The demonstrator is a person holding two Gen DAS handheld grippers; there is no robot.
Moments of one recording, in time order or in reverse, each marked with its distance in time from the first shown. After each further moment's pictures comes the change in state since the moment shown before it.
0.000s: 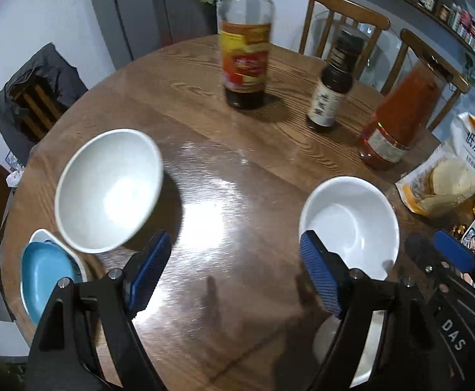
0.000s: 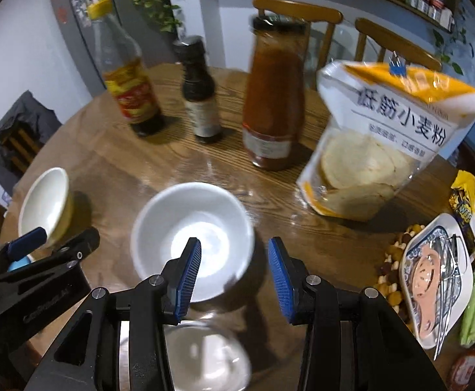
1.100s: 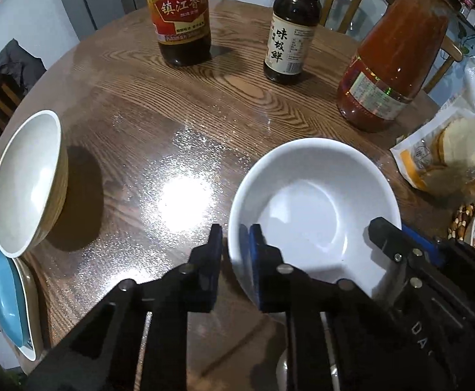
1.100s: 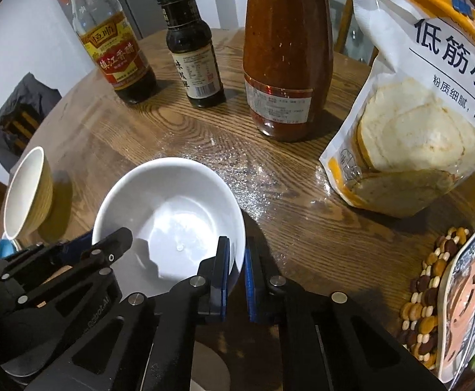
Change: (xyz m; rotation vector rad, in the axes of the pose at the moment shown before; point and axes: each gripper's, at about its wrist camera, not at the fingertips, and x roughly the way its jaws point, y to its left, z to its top) left arm 0.058 -0.045 -0.005 0.058 0.132 -0.075; right arm 0.061 -0.011 0.003 -0.026 0.111 0.096
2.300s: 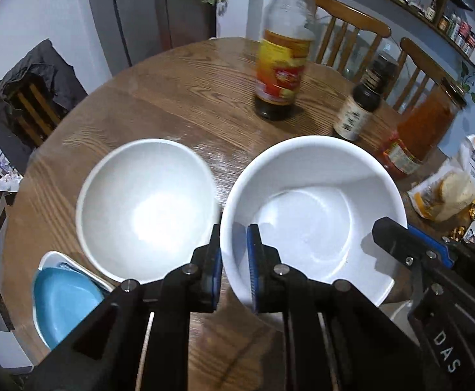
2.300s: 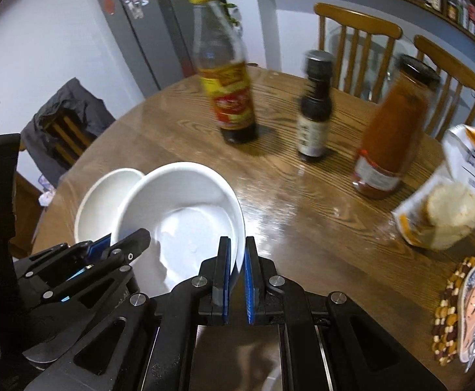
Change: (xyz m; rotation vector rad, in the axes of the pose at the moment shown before) left arm -0.068 0.120 0.008 -0.058 -0.140 0.014; right arm -0.054 0.121 0.017 -0.087 -0.124 0.091
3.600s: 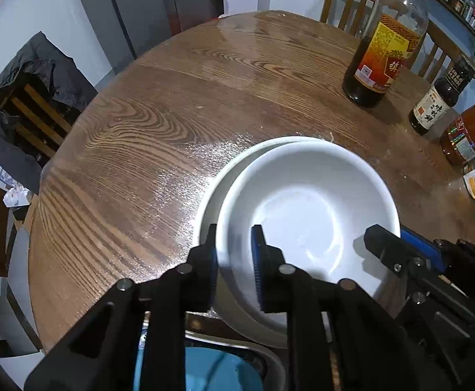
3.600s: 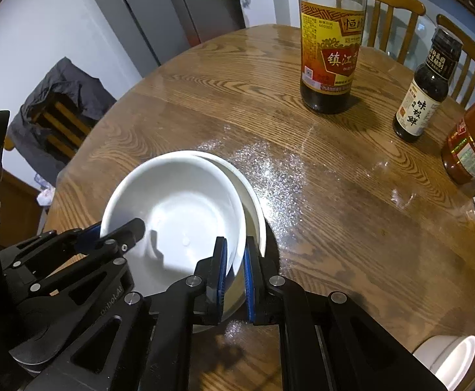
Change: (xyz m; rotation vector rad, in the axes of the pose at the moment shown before) left arm 0.052 0.117 0.025 0.097 0.114 0.014; right arm 0.086 0.114 0.013 0.076 0.133 -0.021
